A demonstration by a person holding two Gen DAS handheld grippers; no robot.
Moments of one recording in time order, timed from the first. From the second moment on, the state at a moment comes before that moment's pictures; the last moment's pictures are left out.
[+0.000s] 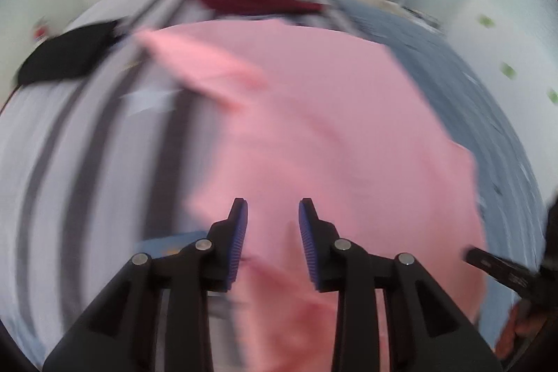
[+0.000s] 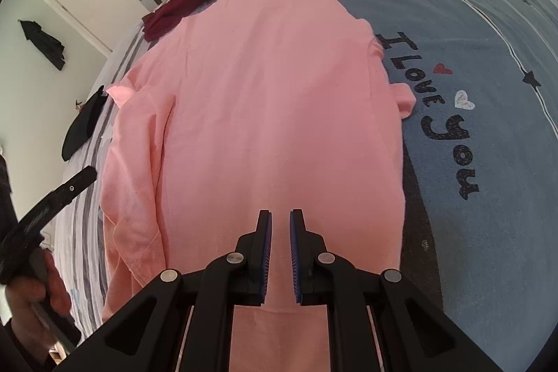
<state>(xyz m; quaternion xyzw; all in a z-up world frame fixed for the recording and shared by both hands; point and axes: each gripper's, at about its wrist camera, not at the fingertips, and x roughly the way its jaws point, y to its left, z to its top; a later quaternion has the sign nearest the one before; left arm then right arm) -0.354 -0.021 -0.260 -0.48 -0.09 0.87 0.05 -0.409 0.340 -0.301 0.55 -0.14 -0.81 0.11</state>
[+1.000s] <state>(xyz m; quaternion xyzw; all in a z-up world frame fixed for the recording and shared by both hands) -0.356 -0.093 -0.249 -0.46 -0.15 0.87 0.06 -0.408 0.309 -0.310 0.55 -0.11 -0.82 0.13</state>
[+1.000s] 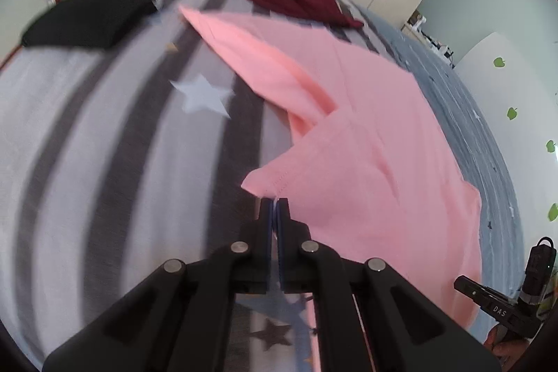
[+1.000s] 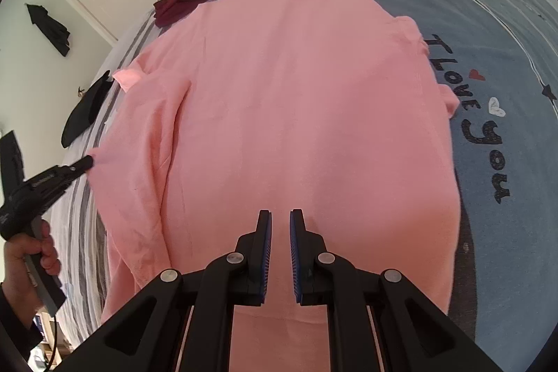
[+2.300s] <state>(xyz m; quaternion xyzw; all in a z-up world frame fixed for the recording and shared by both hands) -0.264 -0.396 -0.277 -0.52 -0.19 0.80 -0.23 -0.395 0.239 -0.315 0.57 -0.05 -0.81 0.10</state>
